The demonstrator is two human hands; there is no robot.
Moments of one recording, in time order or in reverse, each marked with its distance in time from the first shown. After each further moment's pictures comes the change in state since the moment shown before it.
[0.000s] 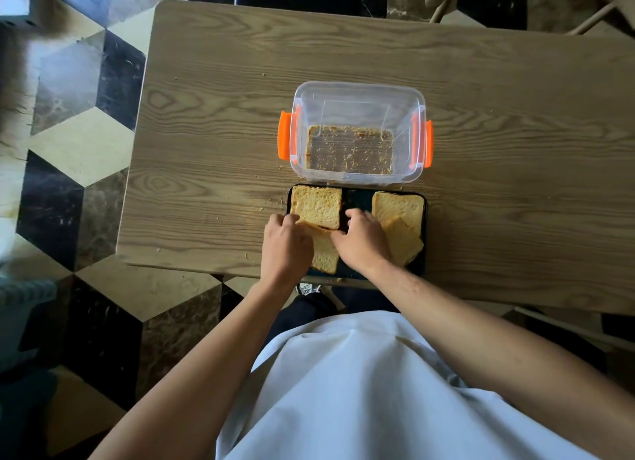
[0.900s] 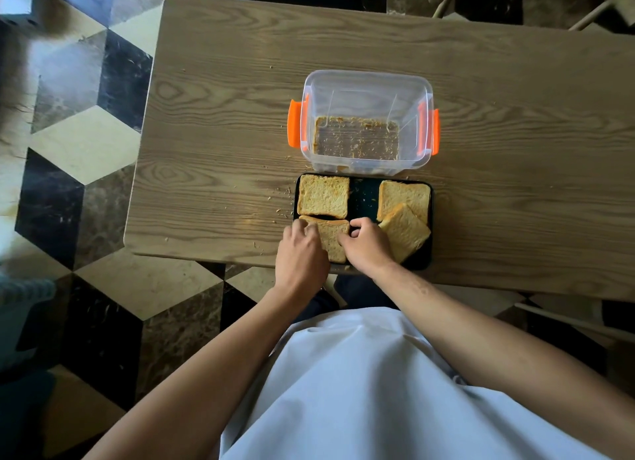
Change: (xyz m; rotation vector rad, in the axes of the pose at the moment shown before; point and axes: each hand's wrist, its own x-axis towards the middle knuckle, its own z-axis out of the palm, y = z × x) left_hand -0.034 -0.011 0.011 0.271 -0.057 0.211; right_hand -0.018 0.017 0.028 0.220 -0.038 0.144
